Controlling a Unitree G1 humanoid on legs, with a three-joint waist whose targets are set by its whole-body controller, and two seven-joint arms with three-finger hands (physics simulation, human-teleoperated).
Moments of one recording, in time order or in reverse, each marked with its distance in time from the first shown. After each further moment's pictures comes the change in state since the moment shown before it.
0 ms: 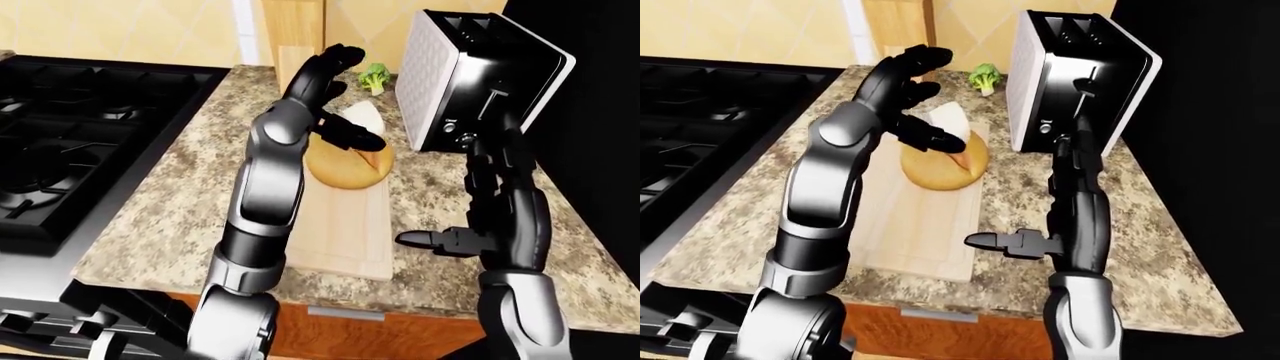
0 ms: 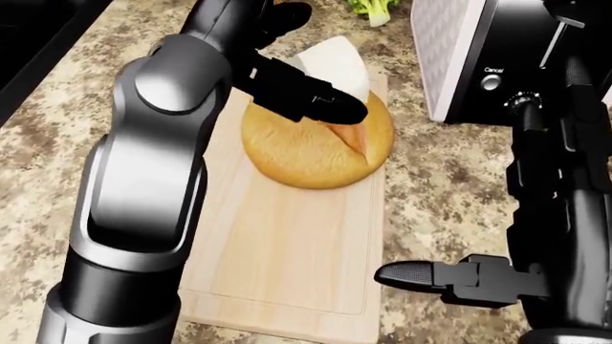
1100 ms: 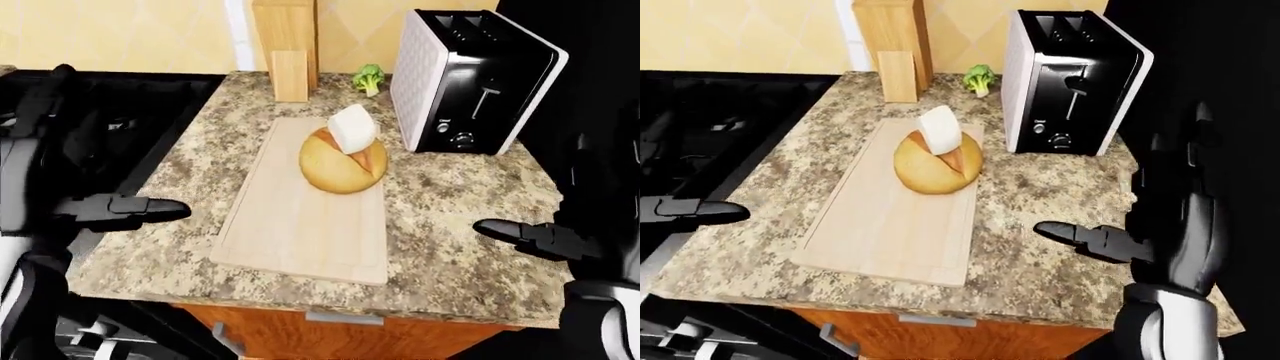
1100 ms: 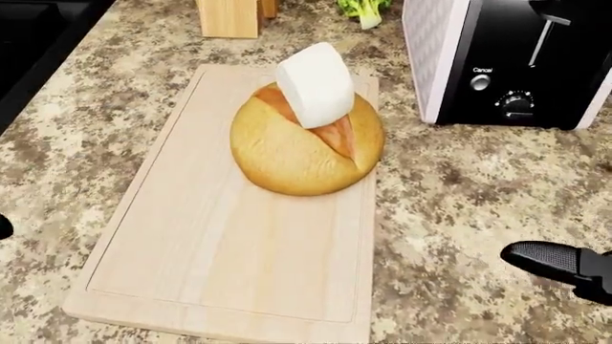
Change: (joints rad) left arm 0.666 0.479 0.650 -0.872 -0.630 0.255 0.130; right arm -0.033 -0.094 -0.359 -0.171 0.223 0.180 -0.029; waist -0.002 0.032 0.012
